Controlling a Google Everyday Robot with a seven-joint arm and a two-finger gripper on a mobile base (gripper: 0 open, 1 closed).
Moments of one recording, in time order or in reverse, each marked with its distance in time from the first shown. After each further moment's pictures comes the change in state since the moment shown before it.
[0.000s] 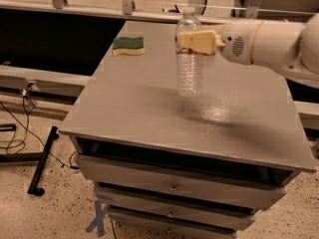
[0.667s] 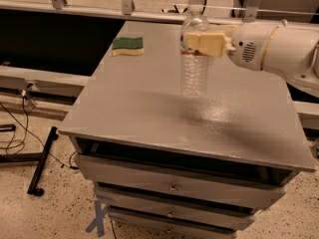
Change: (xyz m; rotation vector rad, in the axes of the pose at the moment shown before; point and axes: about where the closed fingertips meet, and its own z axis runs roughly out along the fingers) arm -0.006 0.012 -0.023 -0.016 -0.071 -0.026
